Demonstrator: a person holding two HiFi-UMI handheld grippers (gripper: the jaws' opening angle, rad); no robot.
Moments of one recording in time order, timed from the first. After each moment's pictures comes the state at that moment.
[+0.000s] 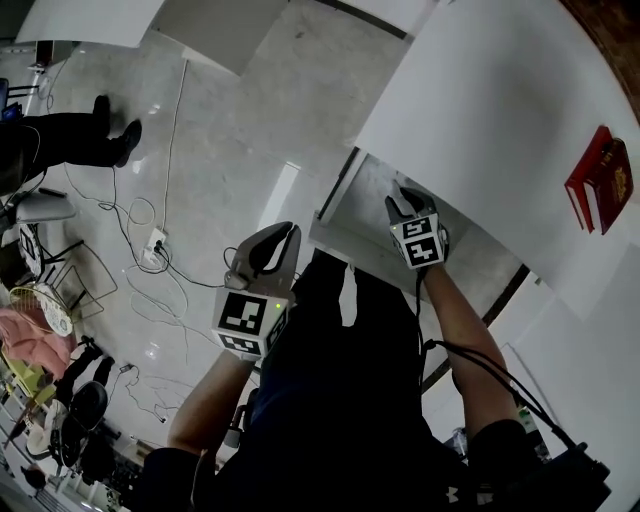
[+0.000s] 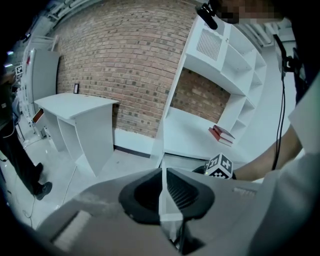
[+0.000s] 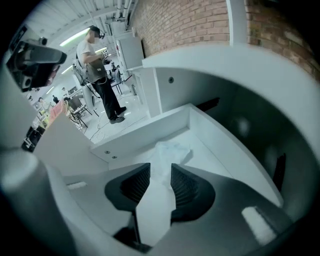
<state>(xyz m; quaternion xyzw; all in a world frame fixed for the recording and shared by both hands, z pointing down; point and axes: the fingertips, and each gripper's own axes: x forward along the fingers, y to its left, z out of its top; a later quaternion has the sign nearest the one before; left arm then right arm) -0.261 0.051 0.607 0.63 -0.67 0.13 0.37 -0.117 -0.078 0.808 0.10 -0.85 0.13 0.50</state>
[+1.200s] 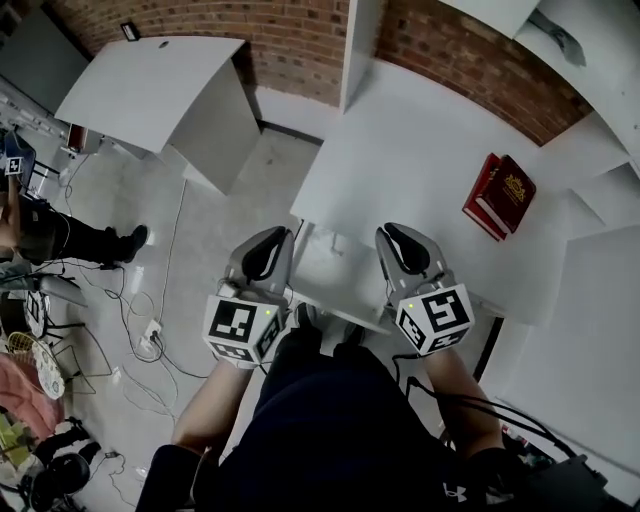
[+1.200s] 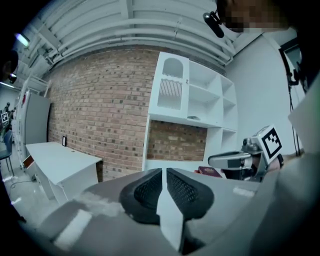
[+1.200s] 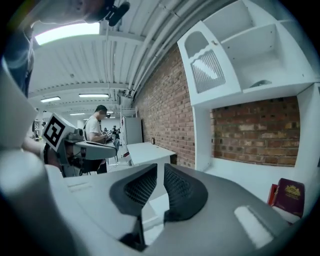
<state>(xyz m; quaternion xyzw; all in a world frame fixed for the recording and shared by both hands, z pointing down) -0.168 -0.020 0.350 0.69 -0.71 0.05 0.13 -0.045 -0.107 0.344 0.18 -0.97 0.06 0.12</state>
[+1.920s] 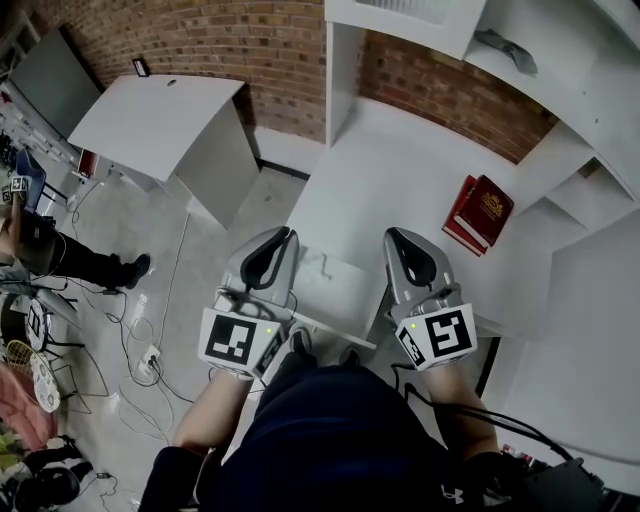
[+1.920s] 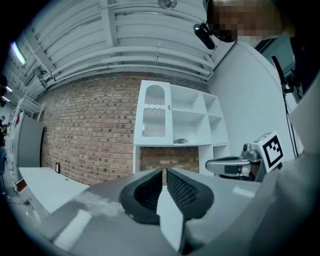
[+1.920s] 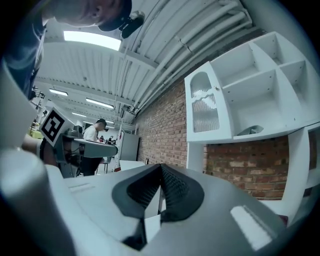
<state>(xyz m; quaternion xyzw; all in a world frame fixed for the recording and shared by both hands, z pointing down) -0.108 -0.021 0.235 0.70 -0.72 0.00 0.02 0.006 -0.099 0.237 0.21 -0.98 -0.04 0.01</state>
